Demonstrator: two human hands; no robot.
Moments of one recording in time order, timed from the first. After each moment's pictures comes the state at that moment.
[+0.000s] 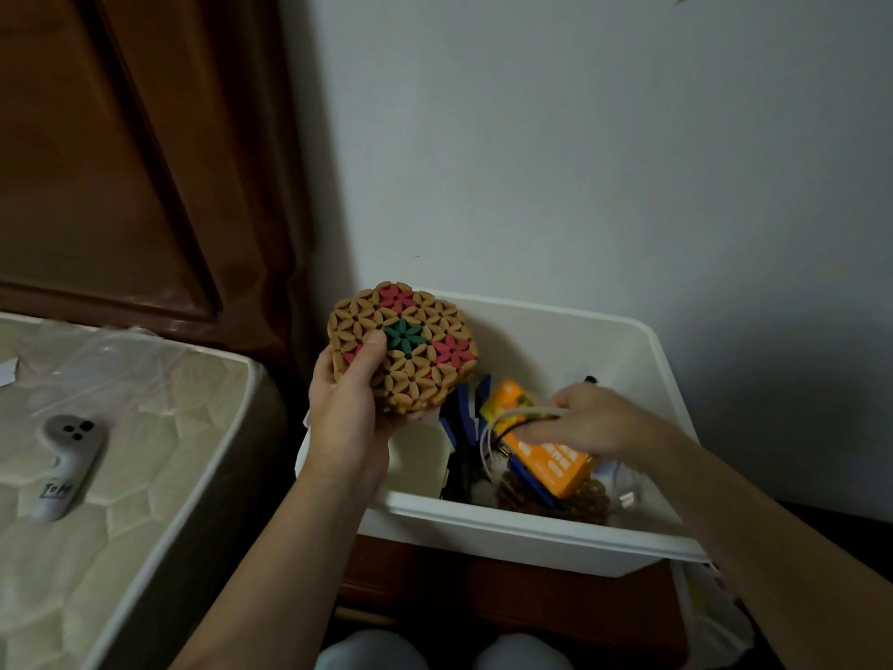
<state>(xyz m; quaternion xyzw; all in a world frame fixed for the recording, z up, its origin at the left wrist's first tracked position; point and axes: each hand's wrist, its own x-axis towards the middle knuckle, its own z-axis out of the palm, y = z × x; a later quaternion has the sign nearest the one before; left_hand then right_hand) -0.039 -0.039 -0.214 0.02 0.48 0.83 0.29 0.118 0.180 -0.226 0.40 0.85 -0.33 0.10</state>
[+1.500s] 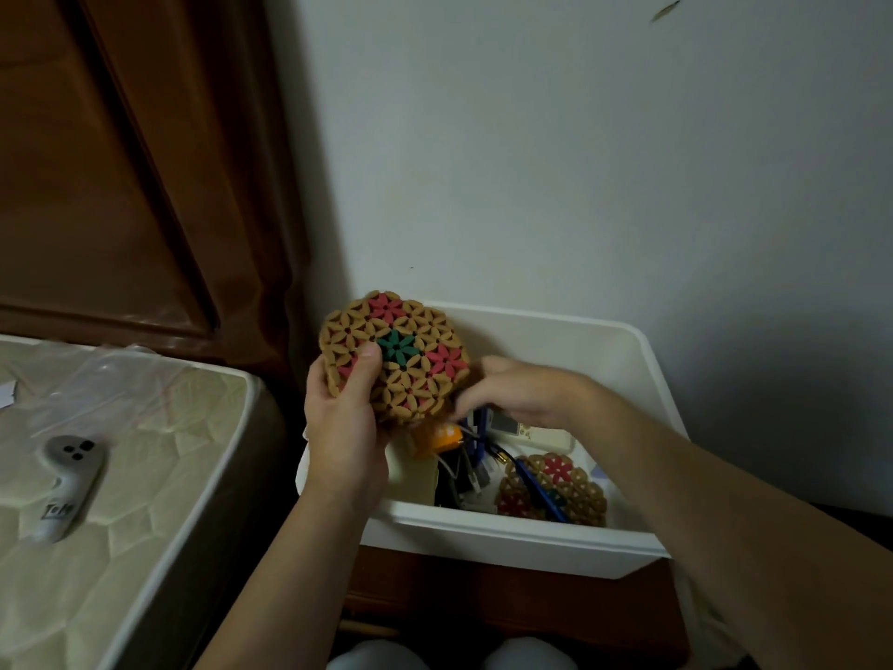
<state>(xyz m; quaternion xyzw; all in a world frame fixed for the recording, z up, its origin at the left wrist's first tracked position) -0.031 -0.039 -0.207 0.01 0.49 0.84 0.25 0.044 0.148 -0.203 0.23 0.75 -0.61 0.15</state>
